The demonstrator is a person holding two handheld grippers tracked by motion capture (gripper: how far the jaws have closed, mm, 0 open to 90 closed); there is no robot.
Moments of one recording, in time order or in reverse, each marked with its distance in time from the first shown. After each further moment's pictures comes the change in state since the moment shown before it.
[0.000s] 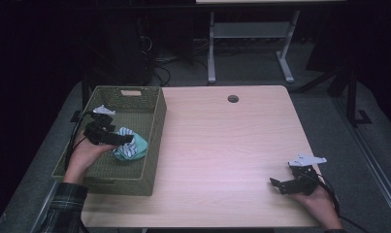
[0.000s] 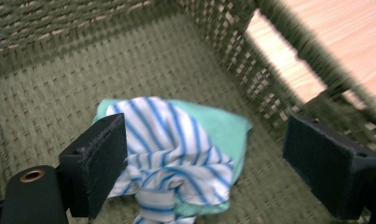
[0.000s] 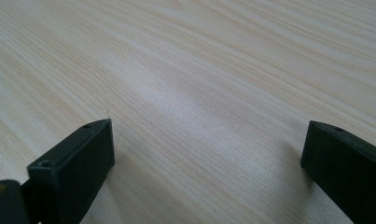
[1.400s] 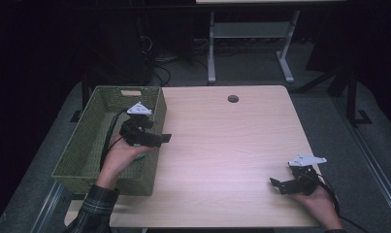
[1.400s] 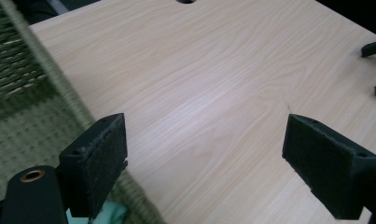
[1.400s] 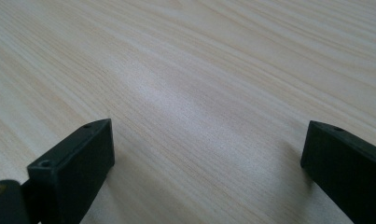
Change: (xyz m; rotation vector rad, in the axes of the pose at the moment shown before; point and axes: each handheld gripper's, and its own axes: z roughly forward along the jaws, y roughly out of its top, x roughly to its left) left arm -0.105 0.043 0.015 -0.129 -0.180 0.106; right arm 0.000 0.000 0.000 0.000 0.000 -0.001
